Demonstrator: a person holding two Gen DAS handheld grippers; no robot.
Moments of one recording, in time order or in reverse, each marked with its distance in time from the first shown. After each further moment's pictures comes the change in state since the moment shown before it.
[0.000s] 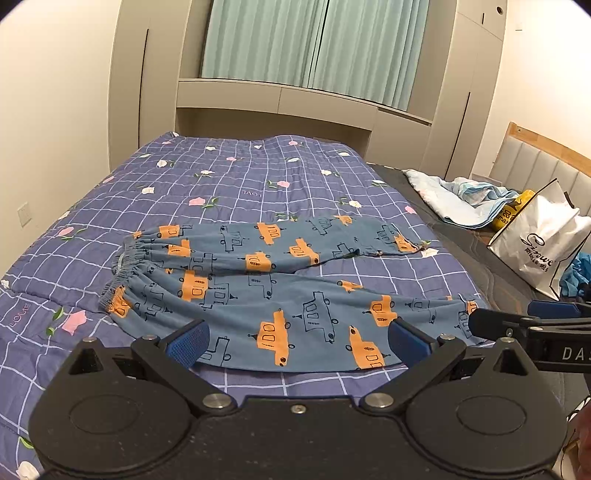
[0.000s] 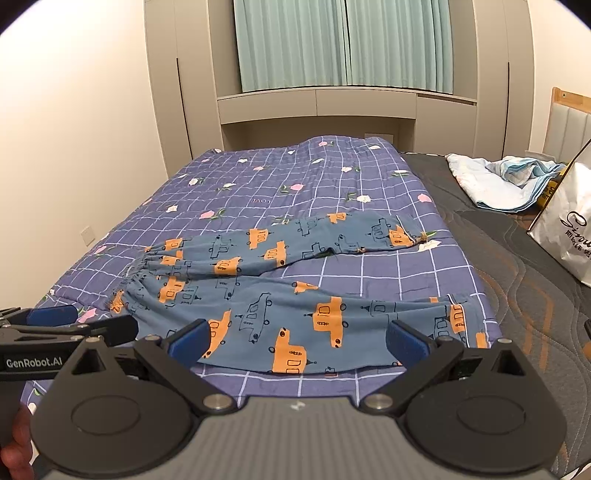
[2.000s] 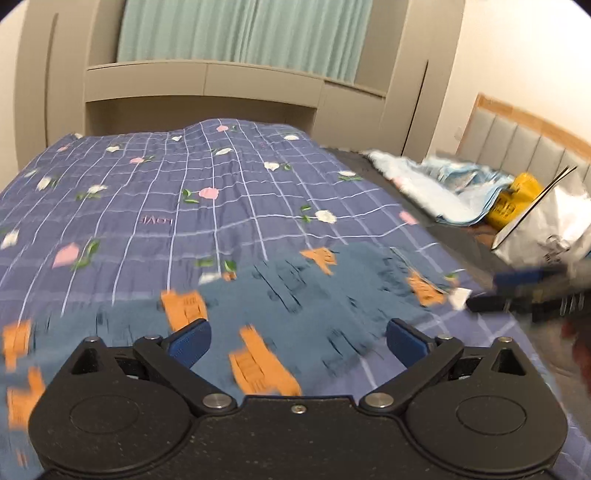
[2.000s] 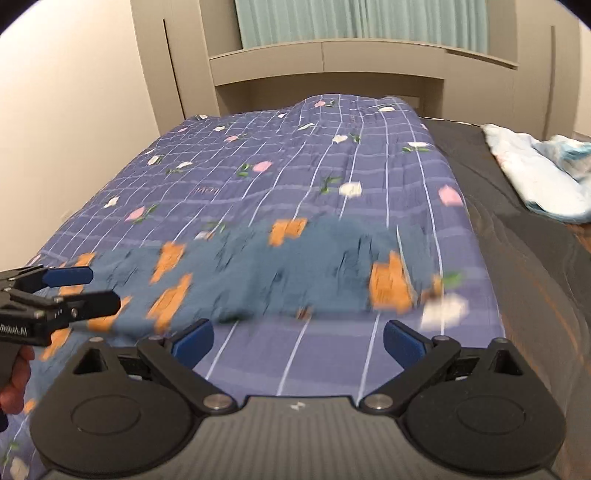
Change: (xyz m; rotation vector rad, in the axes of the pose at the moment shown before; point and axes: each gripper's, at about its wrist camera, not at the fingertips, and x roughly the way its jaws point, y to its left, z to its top) left arm 0.329 -0.007 0.135 0.127 0.079 -0.198; right arm 0.269 -0.152 0.124 -0.039 0.137 0.101
